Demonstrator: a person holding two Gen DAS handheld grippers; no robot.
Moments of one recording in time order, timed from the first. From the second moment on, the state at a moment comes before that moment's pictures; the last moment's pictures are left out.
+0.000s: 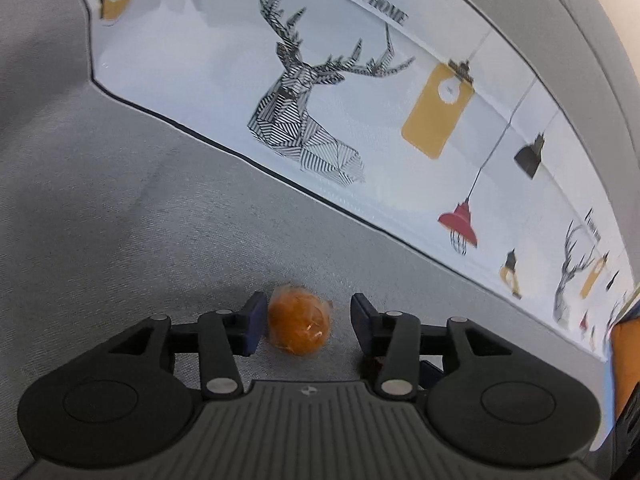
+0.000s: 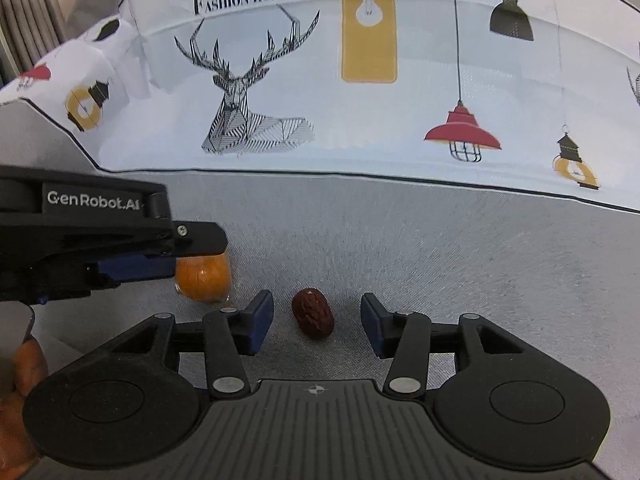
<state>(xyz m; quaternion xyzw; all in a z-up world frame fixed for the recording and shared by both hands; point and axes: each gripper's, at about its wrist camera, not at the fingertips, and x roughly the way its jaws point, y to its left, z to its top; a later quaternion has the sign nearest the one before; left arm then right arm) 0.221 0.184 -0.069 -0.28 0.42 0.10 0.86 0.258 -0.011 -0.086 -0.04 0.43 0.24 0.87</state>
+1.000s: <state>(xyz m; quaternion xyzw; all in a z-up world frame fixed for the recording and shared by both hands) 0.094 0.127 0.011 -0.11 0.32 0.08 0.94 0.135 -0.110 0.039 0.03 0.30 0.23 0.93</state>
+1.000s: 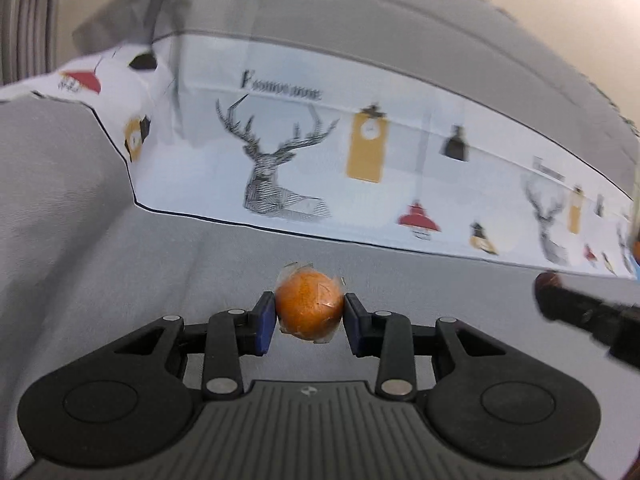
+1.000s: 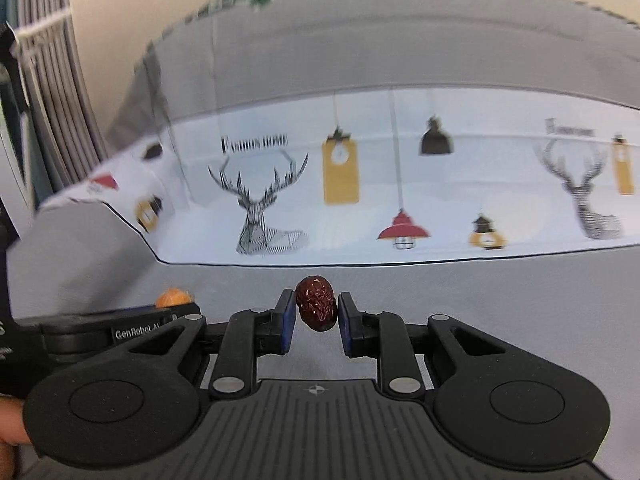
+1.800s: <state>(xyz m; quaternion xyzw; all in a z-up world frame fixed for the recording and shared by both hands) -0.056 0.009 -0.014 -0.01 0.33 -0.10 0.94 0.006 -0.198 0.032 0.05 0.29 0.15 0.94</state>
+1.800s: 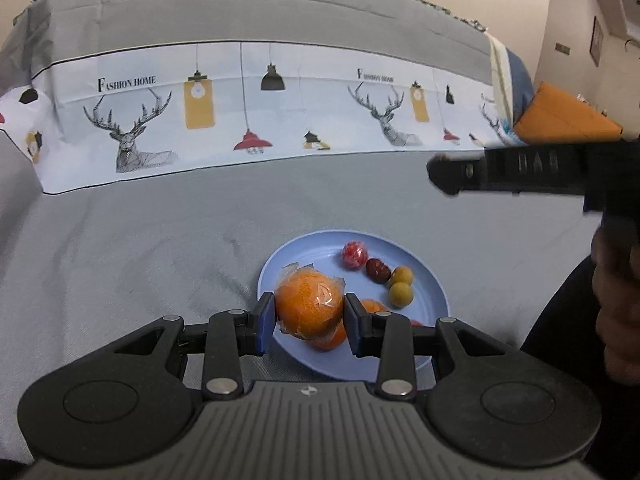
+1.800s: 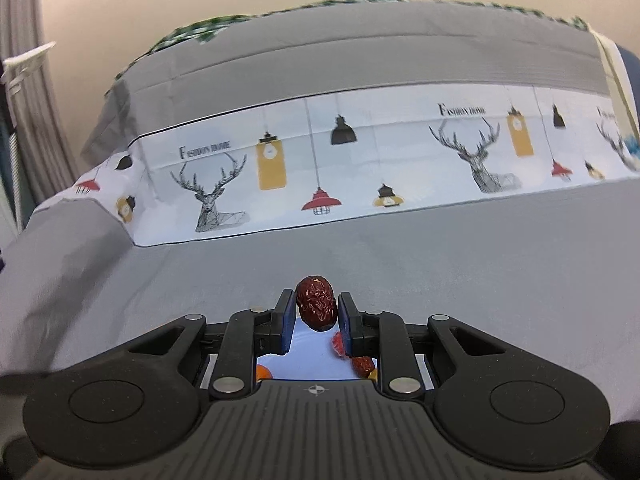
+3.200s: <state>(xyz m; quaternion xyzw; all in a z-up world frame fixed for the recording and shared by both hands) -0.015 -0.032 -0.064 0.05 0.30 -0.13 0.94 0.032 -0.216 -0.048 0.04 0.37 0.17 0.91</state>
